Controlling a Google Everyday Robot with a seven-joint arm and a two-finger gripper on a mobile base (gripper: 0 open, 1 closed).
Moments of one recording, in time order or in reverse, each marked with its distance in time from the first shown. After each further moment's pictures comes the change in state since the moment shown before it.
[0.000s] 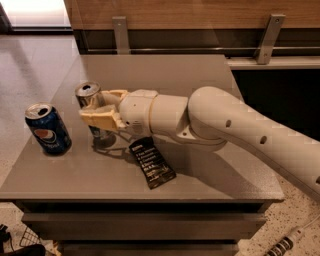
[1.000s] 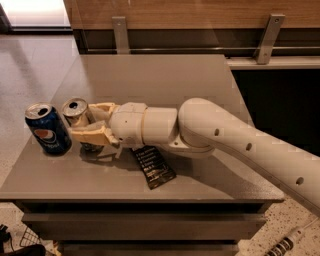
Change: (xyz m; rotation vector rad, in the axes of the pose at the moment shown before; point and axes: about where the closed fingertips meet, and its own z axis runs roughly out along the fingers) arm 0.018 0.034 0.019 -0.123 -0.042 -0.105
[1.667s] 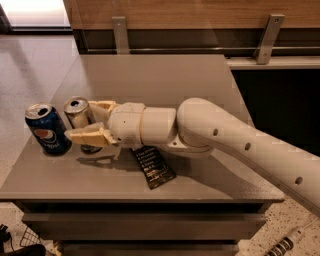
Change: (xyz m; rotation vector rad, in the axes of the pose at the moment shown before) arm -0.002 0.003 0.003 -0.007 -0.001 -0.003
